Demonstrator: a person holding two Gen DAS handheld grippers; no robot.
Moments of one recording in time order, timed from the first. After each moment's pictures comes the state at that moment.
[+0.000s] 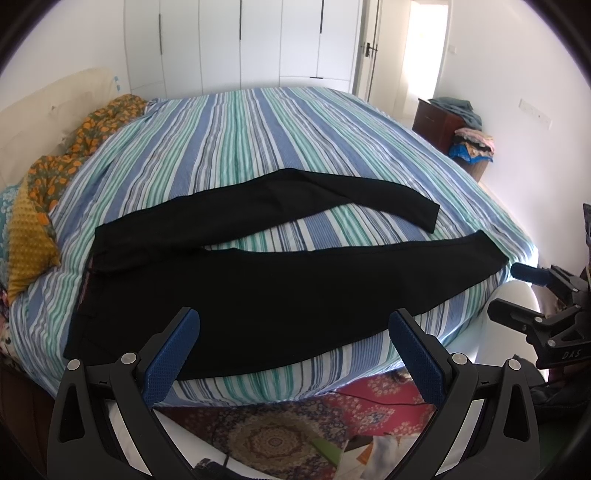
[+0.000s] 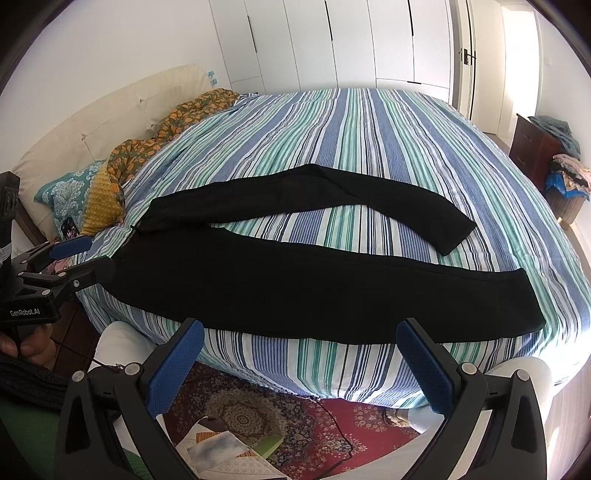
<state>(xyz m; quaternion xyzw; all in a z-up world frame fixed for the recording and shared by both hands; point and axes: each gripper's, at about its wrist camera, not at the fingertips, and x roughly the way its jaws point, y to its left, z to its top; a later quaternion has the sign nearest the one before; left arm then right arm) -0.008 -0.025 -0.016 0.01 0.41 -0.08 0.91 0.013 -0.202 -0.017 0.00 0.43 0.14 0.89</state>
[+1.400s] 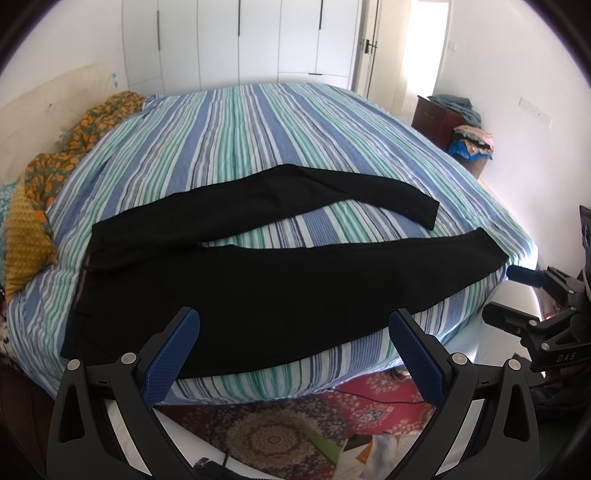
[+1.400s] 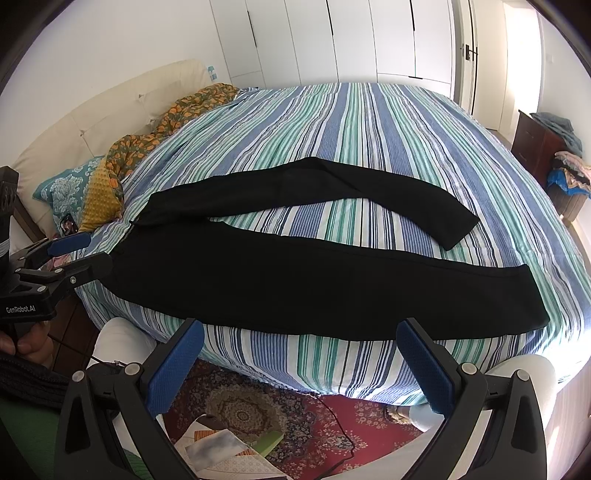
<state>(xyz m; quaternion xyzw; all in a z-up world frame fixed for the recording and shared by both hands) -0.005 -0.024 -0.019 0.01 0.42 -0.08 0.91 0.015 -0.199 -0.025 0.00 0.44 0.14 0.89</state>
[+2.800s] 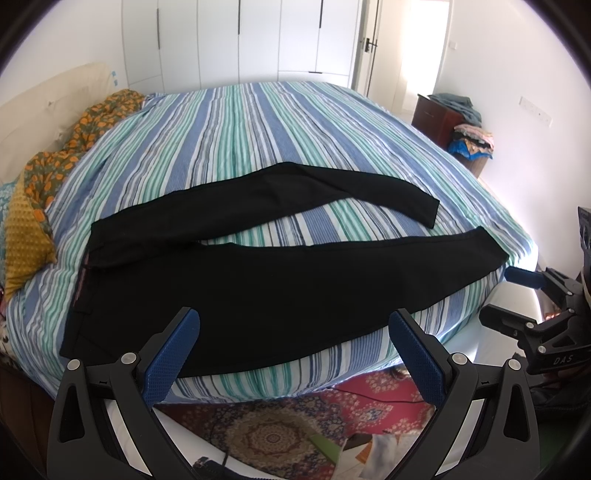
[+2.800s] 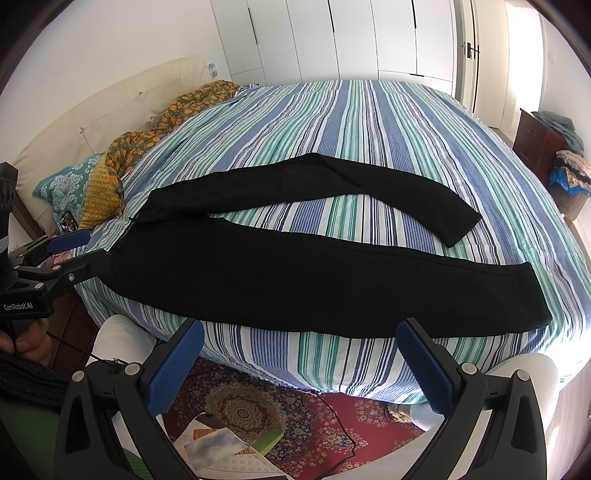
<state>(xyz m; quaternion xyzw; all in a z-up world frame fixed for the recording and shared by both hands) -0.004 -0.024 -0.020 0.01 0.42 -0.08 0.90 0.017 -0.196 -0.027 0.00 0.44 0.14 0.89</state>
